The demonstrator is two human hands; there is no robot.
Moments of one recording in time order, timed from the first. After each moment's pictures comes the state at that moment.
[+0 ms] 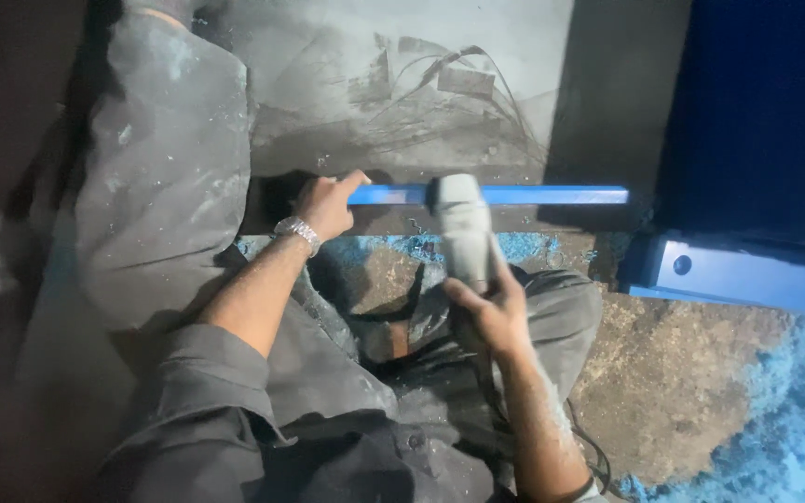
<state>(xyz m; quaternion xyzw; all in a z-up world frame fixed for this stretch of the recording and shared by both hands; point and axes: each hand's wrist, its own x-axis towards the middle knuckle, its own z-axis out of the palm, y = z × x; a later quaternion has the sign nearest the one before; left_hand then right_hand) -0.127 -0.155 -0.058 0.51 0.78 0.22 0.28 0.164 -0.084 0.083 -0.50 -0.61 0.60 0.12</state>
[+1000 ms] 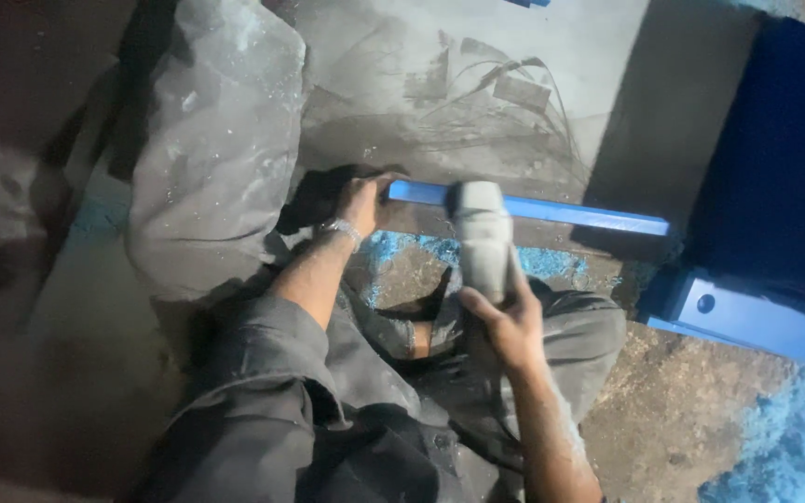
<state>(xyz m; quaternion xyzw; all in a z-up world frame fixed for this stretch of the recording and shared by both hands) -0.113 -0.174 -0.153 0.39 0.76 0.45 0.27 0.130 -0.100 0.100 -0.51 -0.60 0.61 0.07</state>
